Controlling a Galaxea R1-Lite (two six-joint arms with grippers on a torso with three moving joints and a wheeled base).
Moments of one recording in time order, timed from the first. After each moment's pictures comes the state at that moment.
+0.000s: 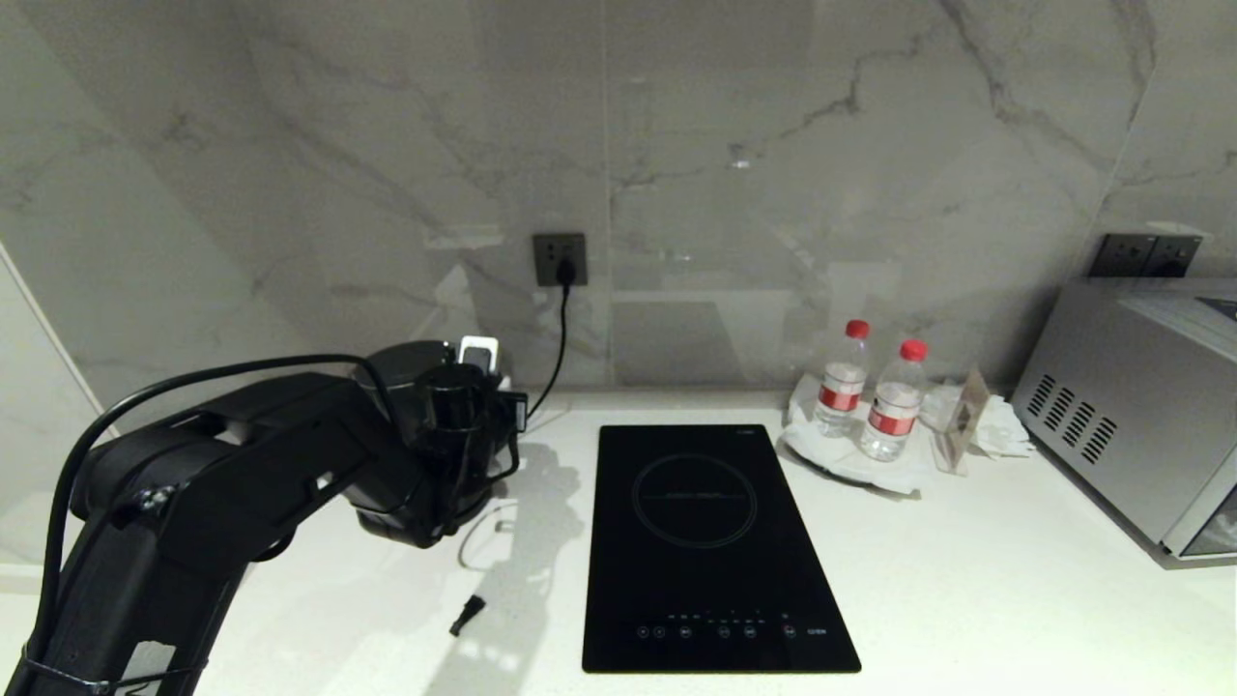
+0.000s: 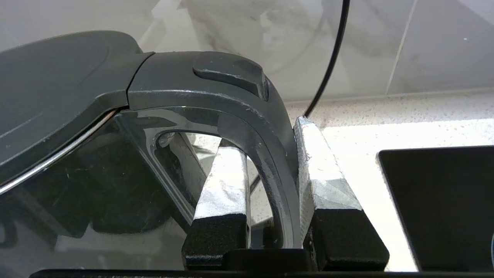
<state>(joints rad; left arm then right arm) -0.31 2.45 -1.23 -1.16 0.37 0.10 0.00 0.00 0.00 0.00 0.00 -0.01</state>
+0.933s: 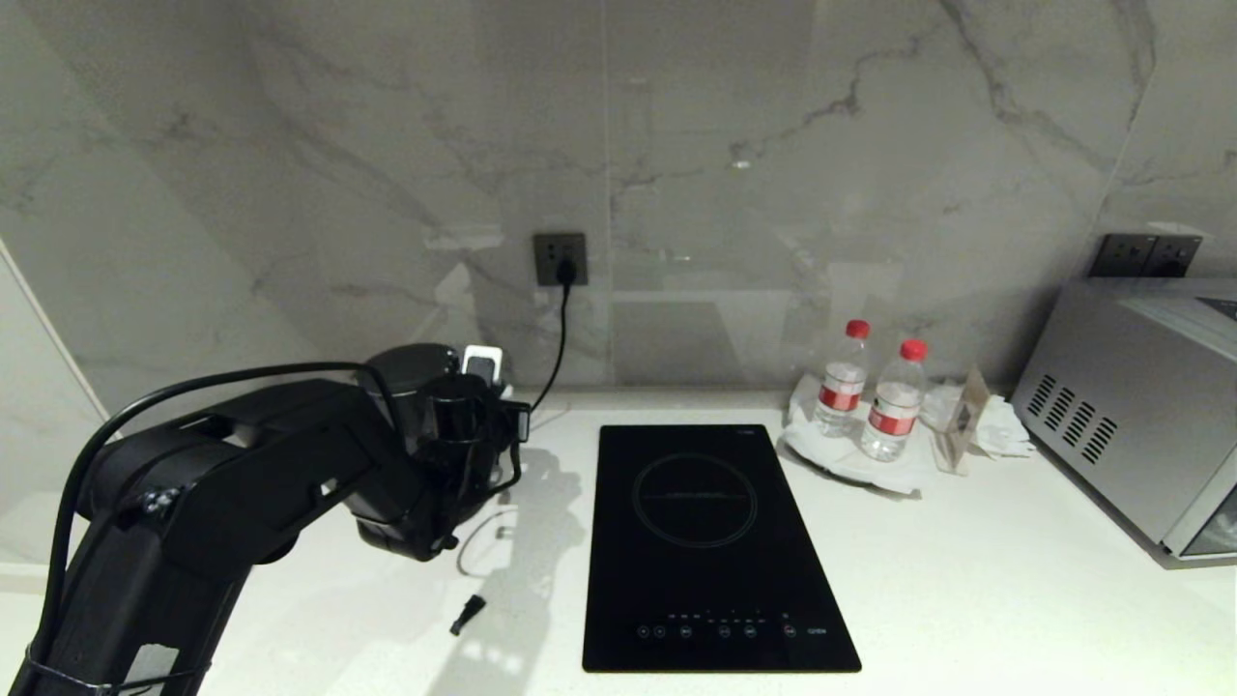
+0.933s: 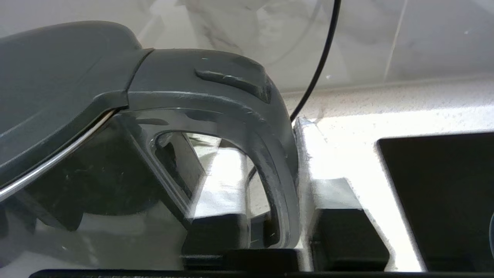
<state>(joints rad) -0.33 2.46 -1.19 -1.19 0.37 0.11 0.00 0.00 0.00 0.00 0.00 -0.01</state>
